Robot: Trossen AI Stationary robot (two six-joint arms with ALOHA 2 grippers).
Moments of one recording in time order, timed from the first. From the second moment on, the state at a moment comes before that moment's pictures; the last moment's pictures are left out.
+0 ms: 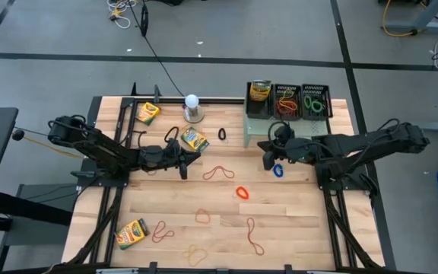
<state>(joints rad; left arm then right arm) -0.07 1.40 0.26 1.00 -0.38 -0.48 0.15 1.06 0.86 -0.38 0.55 0.72</state>
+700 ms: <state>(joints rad) 0.01 1.40 0.65 1.02 -0.38 -0.43 0.15 1.06 0.84 -0.33 0.53 0.57</state>
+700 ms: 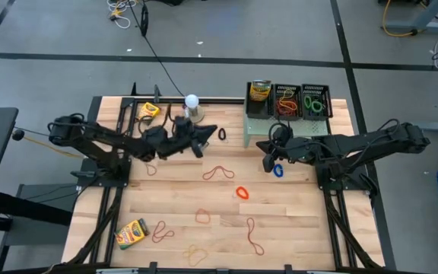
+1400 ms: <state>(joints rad) -0.12 1.09 1.00 -0.88 0.20 -0.29 0.16 1.06 0.84 -0.31 0.53 0.53</state>
